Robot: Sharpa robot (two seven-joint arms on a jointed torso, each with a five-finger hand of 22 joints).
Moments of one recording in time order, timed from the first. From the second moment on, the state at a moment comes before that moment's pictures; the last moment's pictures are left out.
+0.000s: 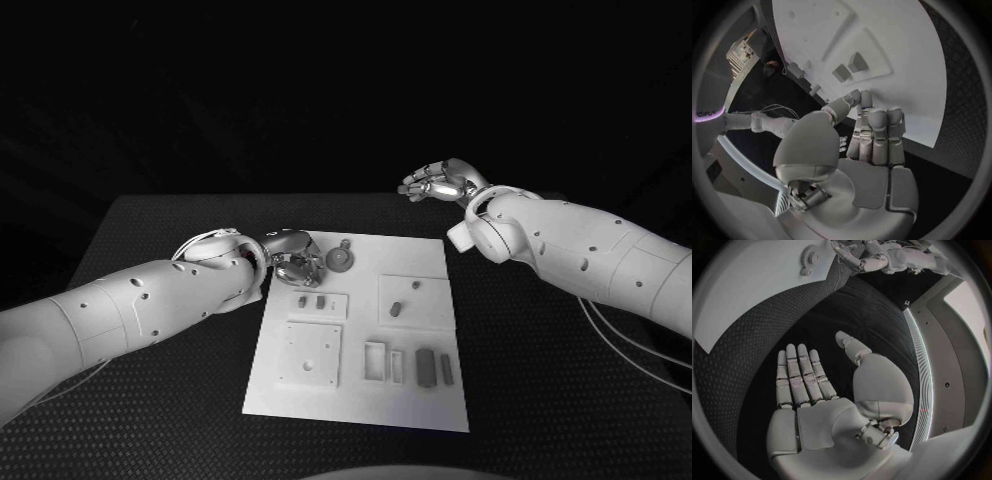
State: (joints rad) left arm 1.19 -0.55 -0.11 1.11 -1.36 -0.09 0.14; left_hand 1.16 -0.06 0.67 -0.27 0.11 1.03 0.11 0.31 0.53 1.37 0.03 0.14 0.18 1.20 -0.08 1.31 0.53 0.12 0.85 -0.10 1.22 1.02; right arm 1.21 -0.61 0.03 1.00 -0.65 -0.29 0.16; right_hand 1.00 -0.15 0.51 -0.20 0.24 0.73 0.19 0.34 0.36 0.95 0.18 0.22 0.07 0.81 0.19 0.37 0.35 0.19 0.59 0.23 0.11 0.96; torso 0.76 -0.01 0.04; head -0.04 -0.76
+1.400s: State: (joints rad) left arm 1.19 -0.56 -0.11 1.10 -1.35 -0.13 0.16; left_hand 1.17 -0.11 0.65 -0.28 0.10 0.87 0.11 0.22 0.48 1.39 0.01 0.19 0.20 1.20 -0.09 1.32 0.53 0.11 0.84 -0.10 1.22 1.01; right arm 1.21 -0.61 0.03 1.00 -0.65 -0.29 0.16; right_hand 1.00 -0.15 0.51 -0.20 0.24 0.72 0.19 0.34 0.36 0.95 0.18 0.22 0.07 0.80 0.19 0.37 0.35 0.19 0.59 0.23 0.11 0.97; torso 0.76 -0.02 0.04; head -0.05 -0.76
